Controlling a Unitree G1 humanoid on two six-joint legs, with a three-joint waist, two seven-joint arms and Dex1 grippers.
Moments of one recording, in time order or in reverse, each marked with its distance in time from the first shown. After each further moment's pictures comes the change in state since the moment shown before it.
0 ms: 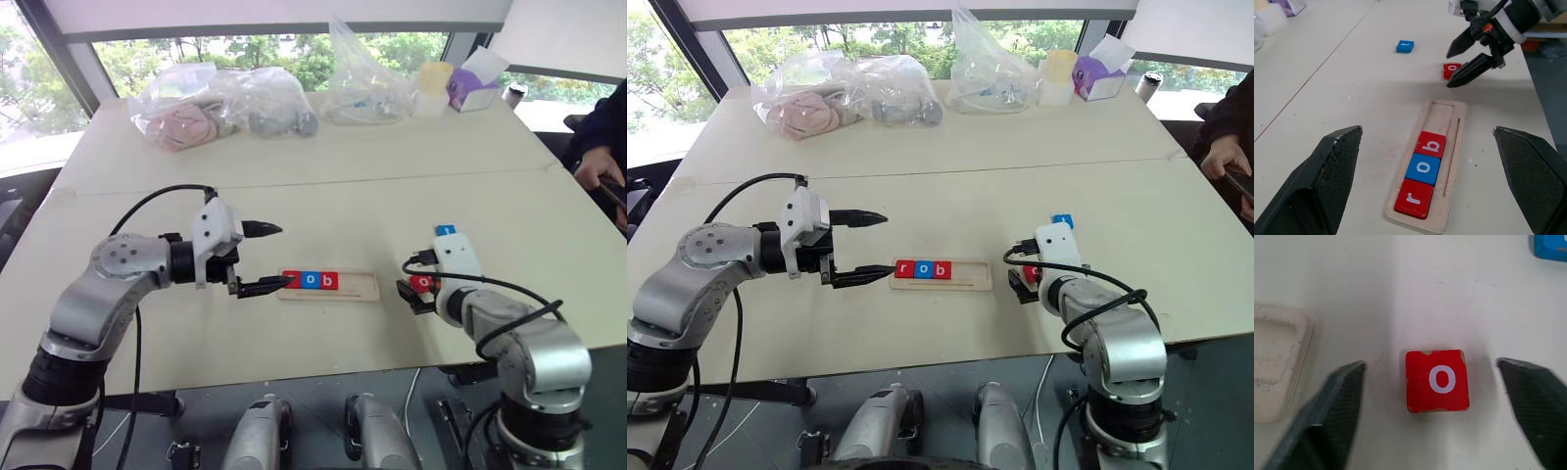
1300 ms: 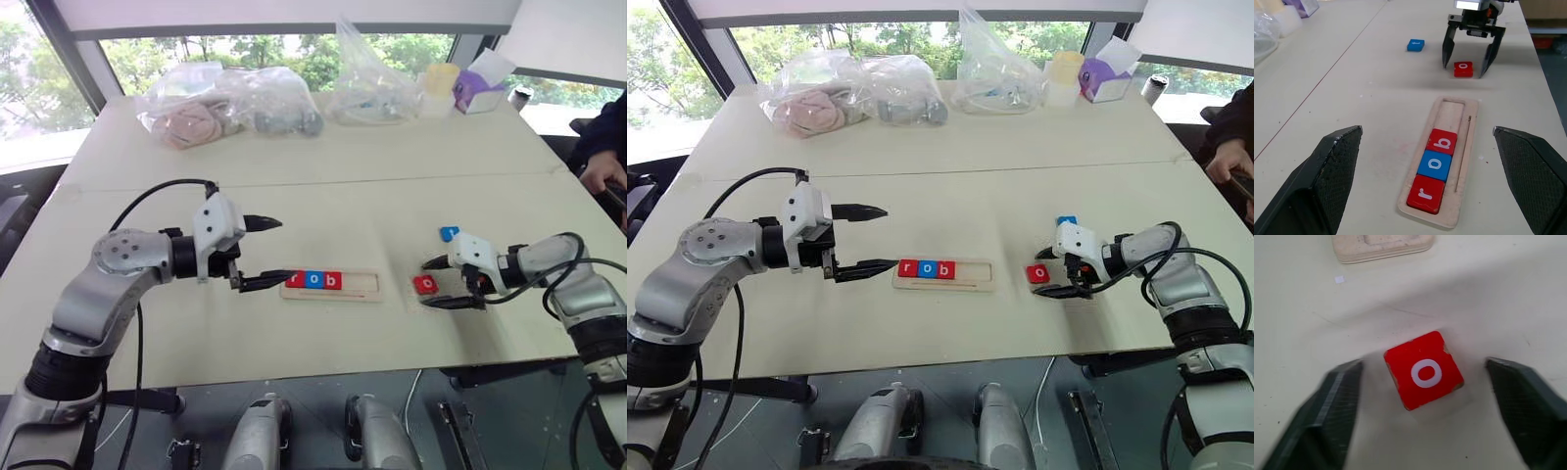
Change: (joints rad) left arm -0.026 -0.003 -0.008 0.008 0.024 -0.003 0.014; right arm -0.226 -0.457 0.254 1.119 -0.075 -1.527 1.139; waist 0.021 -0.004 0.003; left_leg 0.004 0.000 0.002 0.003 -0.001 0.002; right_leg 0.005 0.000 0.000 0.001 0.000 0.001
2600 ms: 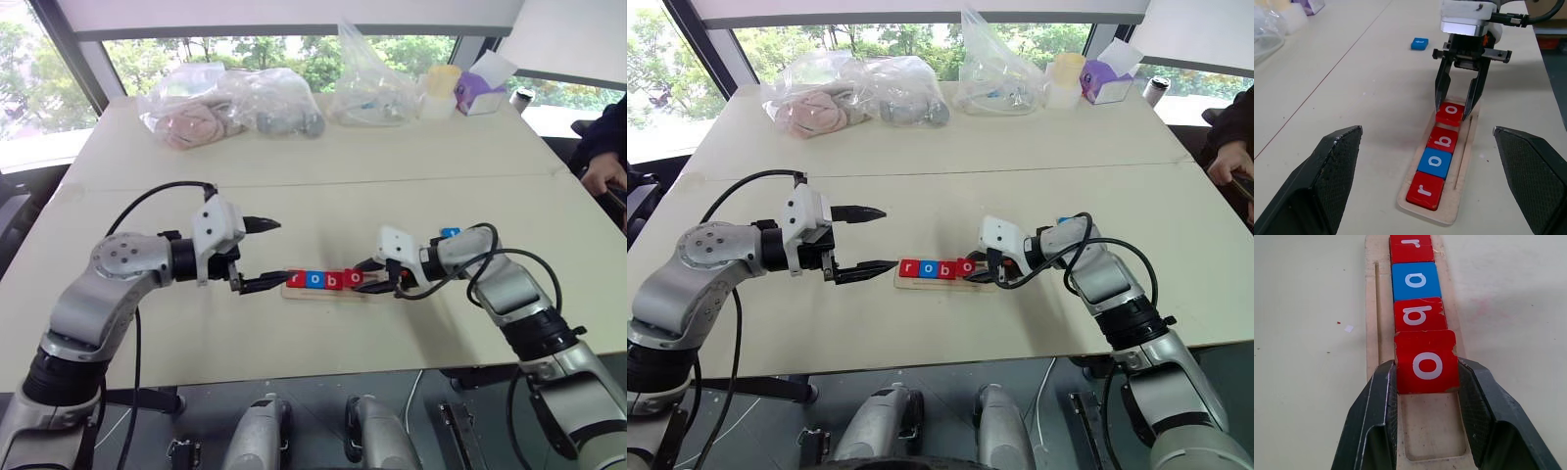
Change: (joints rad) left arm 0.021 -0.001 0.011 -0.034 -0.002 0.021 0.025; right arm -0.073 0.221 0.139 -0.345 -0.013 0.338 -0.144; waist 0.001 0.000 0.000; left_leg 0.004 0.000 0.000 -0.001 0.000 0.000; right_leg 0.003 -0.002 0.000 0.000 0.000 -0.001
